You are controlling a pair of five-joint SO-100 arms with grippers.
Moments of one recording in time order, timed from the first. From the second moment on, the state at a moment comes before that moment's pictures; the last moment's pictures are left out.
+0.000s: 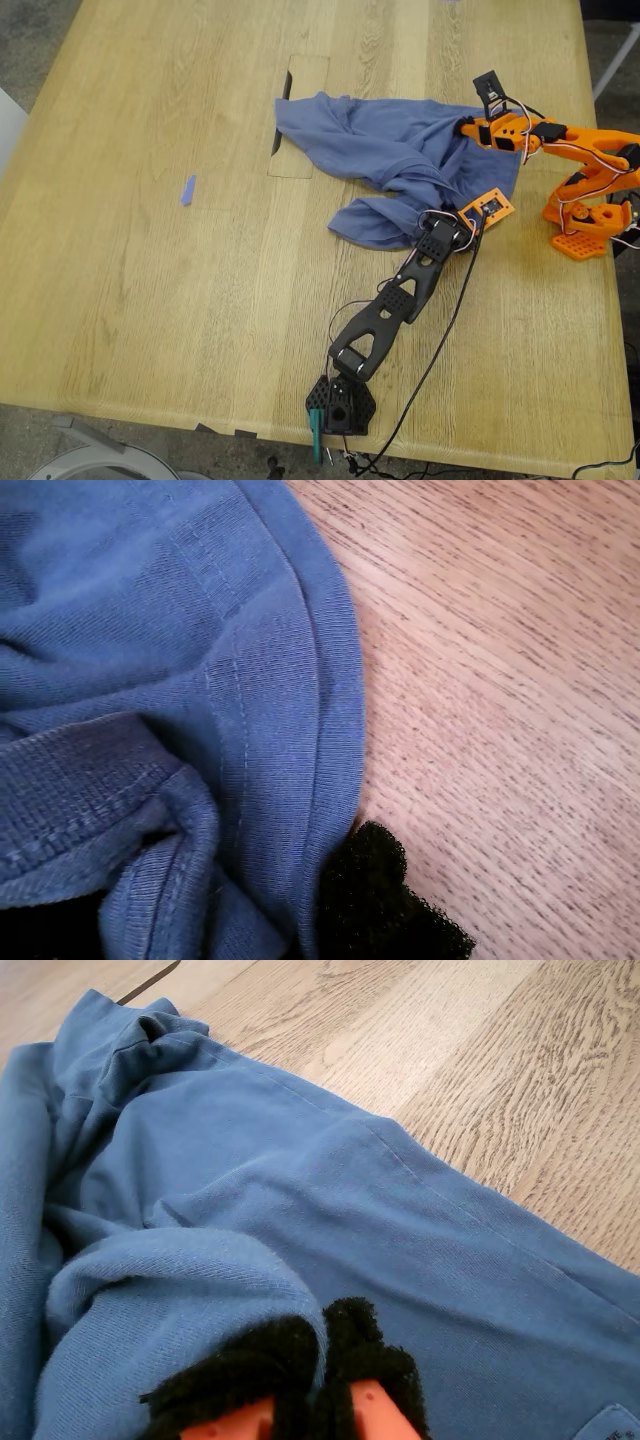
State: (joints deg) arm 0 32.7 0.6 -17.4 78.0 -64.8; arm 1 36.7 126.7 146.7 1.9 -79.2
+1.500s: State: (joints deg) arm 0 20.3 14.0 -17.1 71.4 -62.9; arm 1 32.3 142.6 135.6 17.7 -79.6
